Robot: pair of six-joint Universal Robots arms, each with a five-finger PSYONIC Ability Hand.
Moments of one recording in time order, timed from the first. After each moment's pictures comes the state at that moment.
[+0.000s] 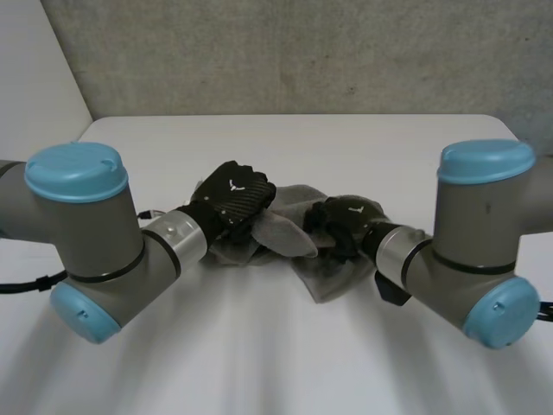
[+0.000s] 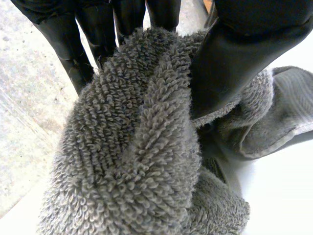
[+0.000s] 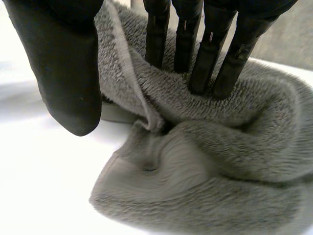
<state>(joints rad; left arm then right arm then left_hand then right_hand) 4.19 -2.05 -1.44 3.27 -1.24 3.55 2.08 -1.03 1.36 0.11 1.31 3.15 1.22 1.29 1.28 1.35 1.08 0.54 0.52 0.54 0.54 0.38</state>
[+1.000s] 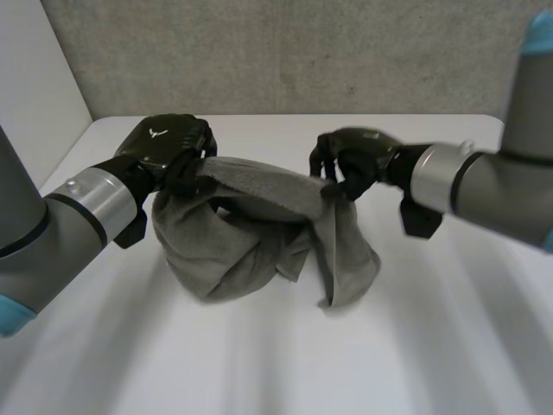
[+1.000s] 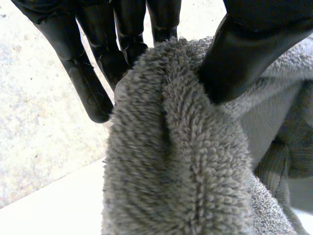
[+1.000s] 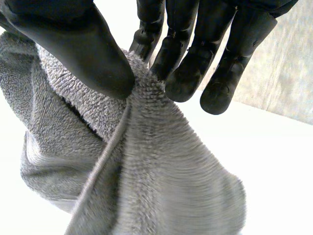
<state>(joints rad) 4.34 -1.77 -1.51 3.18 -1.28 3.19 1.97 -1.09 1.00 0.46 1.08 3.11 1.23 1.31 1.32 1.35 1.08 1.30 1.28 1.33 1.33 1.14</state>
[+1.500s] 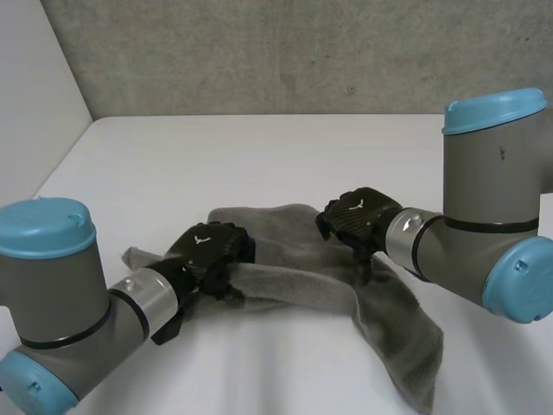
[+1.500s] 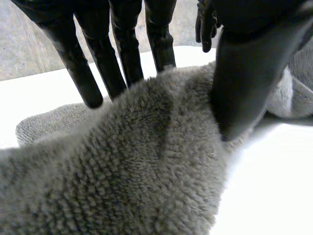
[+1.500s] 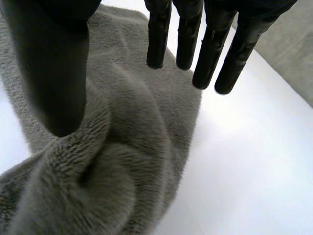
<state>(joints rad) 4.25 -1.90 -1.76 3.28 -1.27 3.13 2.09 -1.04 1.19 0.42 1.37 2.60 0.64 0.65 0.65 0.65 0.45 0.46 0.46 0.45 0.46 0.25</state>
